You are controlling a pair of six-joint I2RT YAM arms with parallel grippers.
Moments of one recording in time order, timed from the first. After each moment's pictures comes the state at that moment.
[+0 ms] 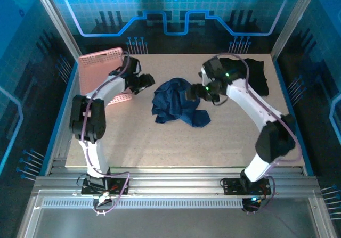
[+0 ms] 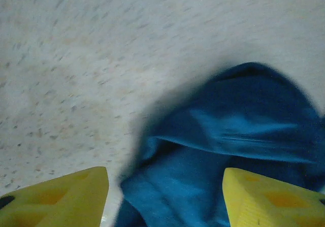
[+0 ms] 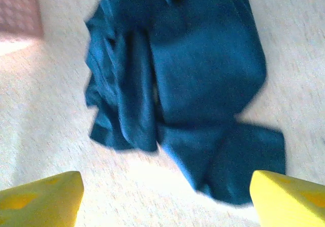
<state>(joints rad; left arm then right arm) -0.16 1.97 1.48 -0.50 0.25 -0.66 0.41 1.62 1.44 -0.95 -0.21 0.41</state>
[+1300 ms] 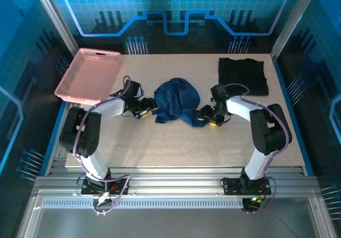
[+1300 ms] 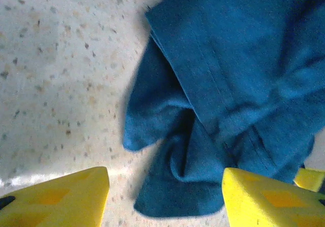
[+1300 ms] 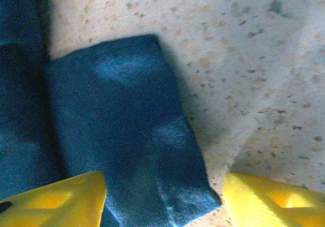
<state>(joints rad) -0.24 1.75 1.02 -0.32 0.40 -0.77 0.28 1.76 1.03 -0.58 -0.27 0.63</state>
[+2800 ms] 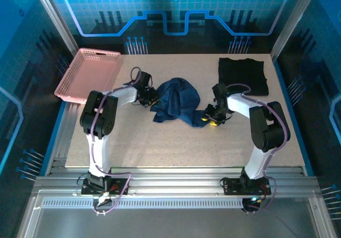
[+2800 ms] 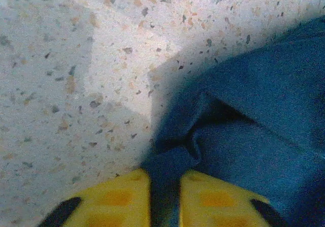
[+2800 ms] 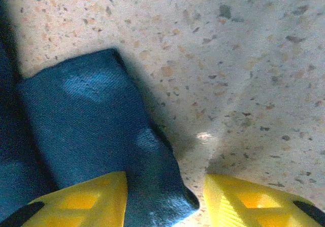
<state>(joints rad) -0.27 2.07 1.35 -0.32 0.24 -0.87 0.25 1.81 1.07 -0.65 -0.27 0.67</state>
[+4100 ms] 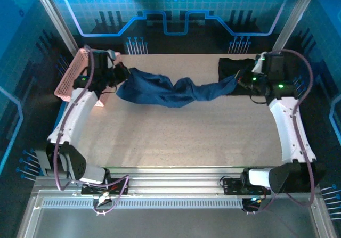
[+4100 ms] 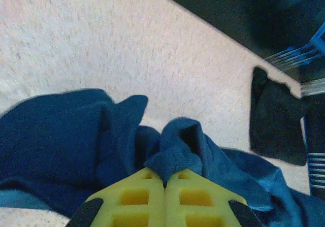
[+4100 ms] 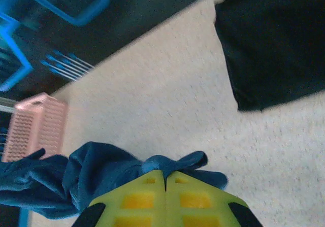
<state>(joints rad) -0.04 1.40 1.42 -0.61 0.25 -0.61 -0.04 1.26 1.43 -0.78 -0.30 0.54</state>
